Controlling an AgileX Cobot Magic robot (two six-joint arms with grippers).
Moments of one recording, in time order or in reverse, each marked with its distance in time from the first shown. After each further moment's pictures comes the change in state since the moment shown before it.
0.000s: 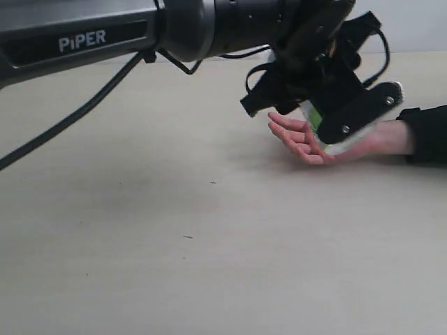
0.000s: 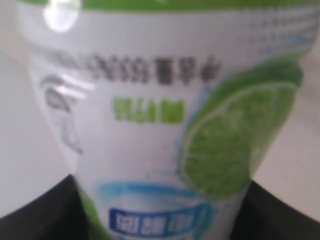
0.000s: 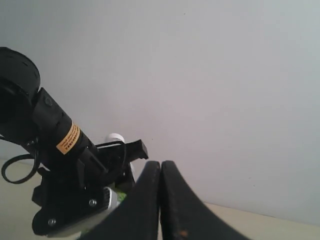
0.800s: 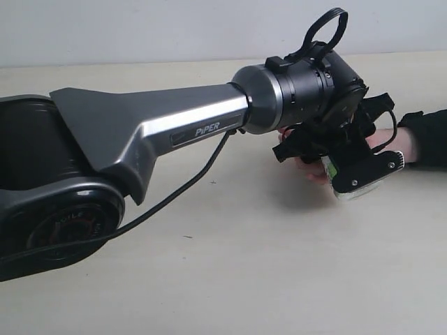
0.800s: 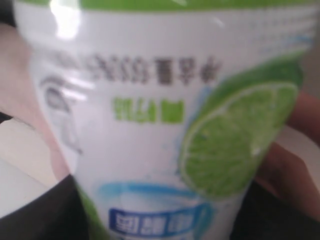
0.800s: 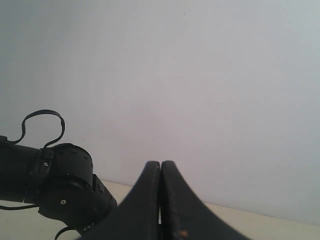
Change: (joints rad) left arm 0.004 0.344 -0.254 -0.170 -0.063 0.193; right arm 0.000 0.000 0.000 0.000 0.000 0.000
